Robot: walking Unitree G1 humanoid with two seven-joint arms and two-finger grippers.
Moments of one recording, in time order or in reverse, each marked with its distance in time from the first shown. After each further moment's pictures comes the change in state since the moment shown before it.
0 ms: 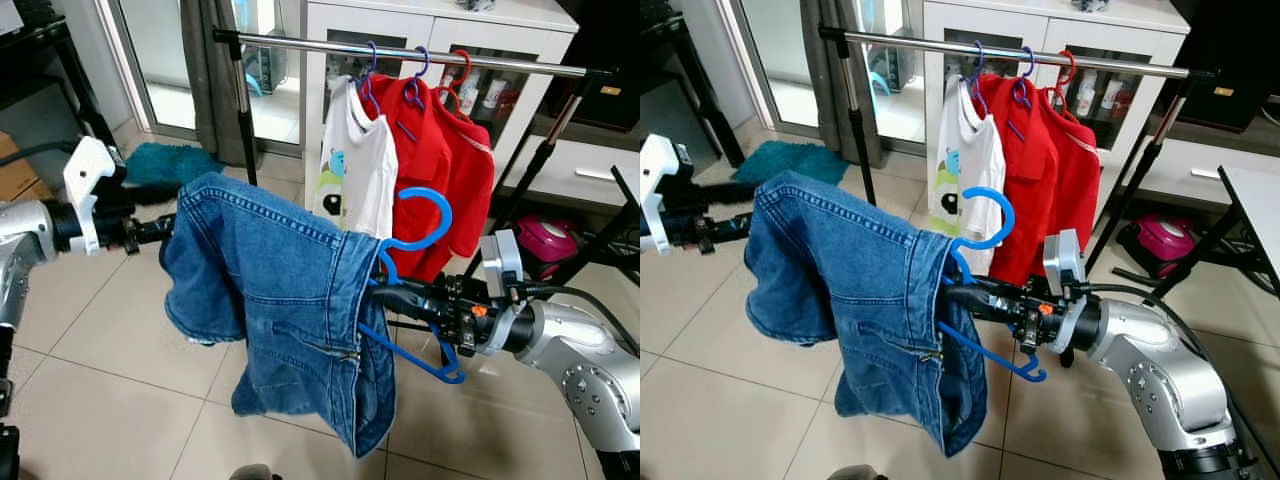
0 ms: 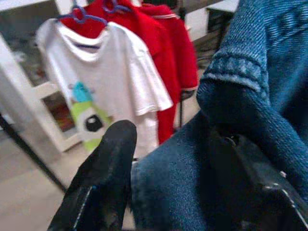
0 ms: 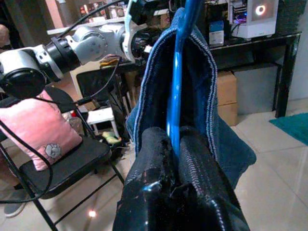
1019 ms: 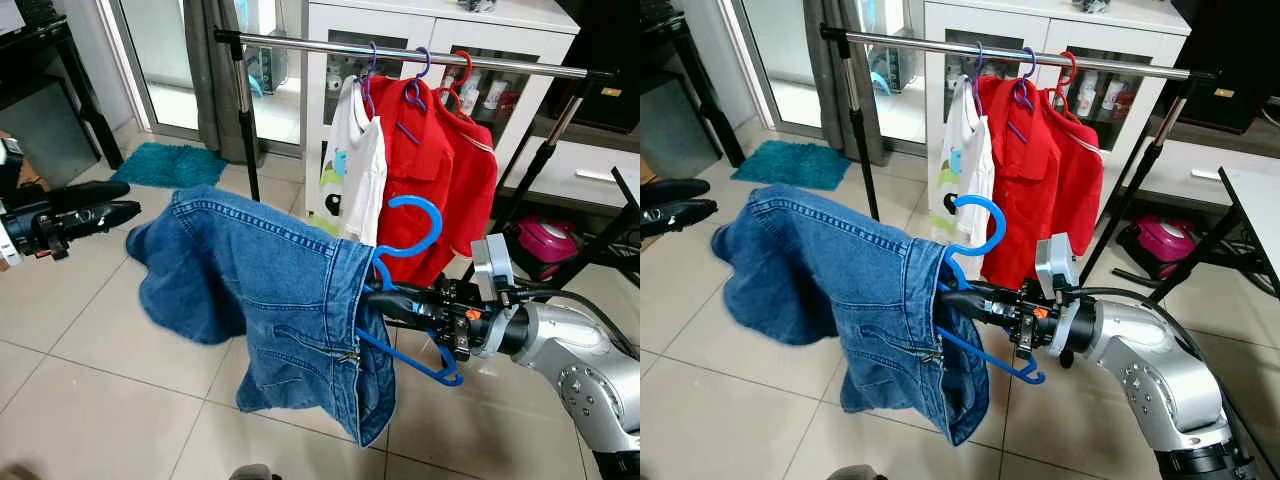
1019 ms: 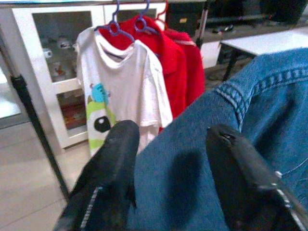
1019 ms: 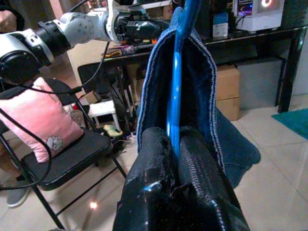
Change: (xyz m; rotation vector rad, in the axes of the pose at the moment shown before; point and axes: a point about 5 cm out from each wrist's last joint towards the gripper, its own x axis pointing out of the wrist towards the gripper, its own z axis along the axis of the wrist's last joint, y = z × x) left arm -0.062 0.011 0.001 -0.153 -0.096 0.087; right arm 0.003 0.001 -0.004 -0.006 0.031 0.013
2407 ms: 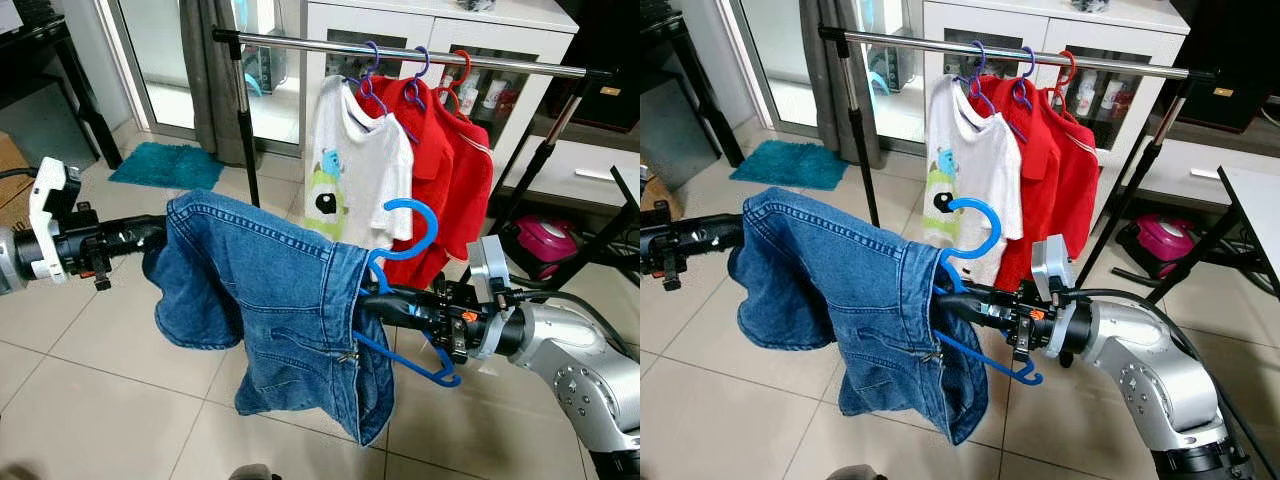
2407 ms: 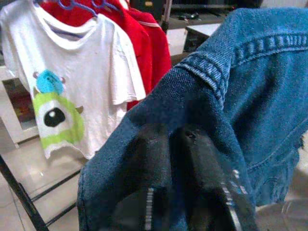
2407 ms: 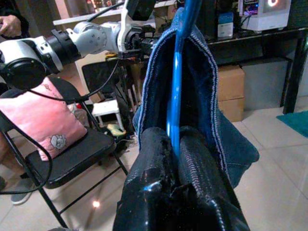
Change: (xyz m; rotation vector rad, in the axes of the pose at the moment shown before) left arm 0.028 -0.013 -0.023 -0.047 0.040 -0.129; right arm 0.003 0.001 -0.001 -0.006 0.000 0.017
